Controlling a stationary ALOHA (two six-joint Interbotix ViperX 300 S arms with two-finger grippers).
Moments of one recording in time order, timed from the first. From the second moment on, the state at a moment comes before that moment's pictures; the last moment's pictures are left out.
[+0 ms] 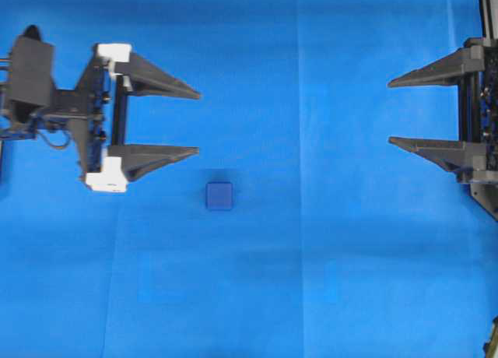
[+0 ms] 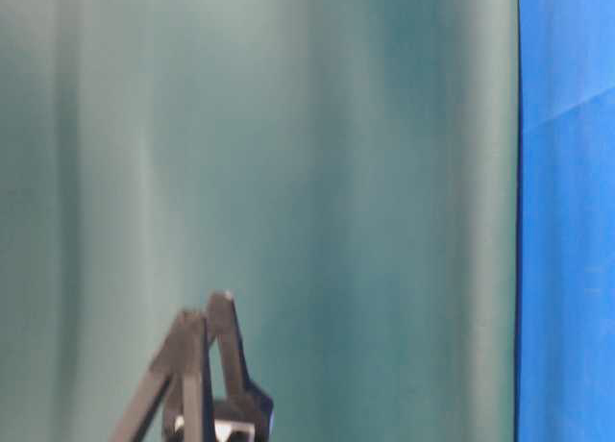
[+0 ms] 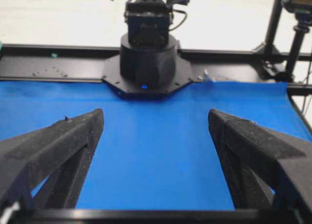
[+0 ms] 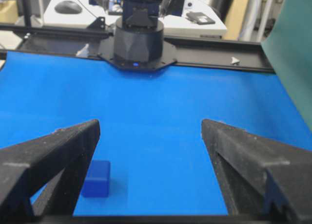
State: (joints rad) left arm -0.01 -0.34 0.88 0.00 -0.57 -0.02; right arm -0.03 -0.94 1.16 0.01 -0.25 0.07
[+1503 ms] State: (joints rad) left arm -0.06 -0.12 0.35 0.00 0.62 -0.12; right arm -0.04 -0.94 1.16 0.01 -0.22 0.07
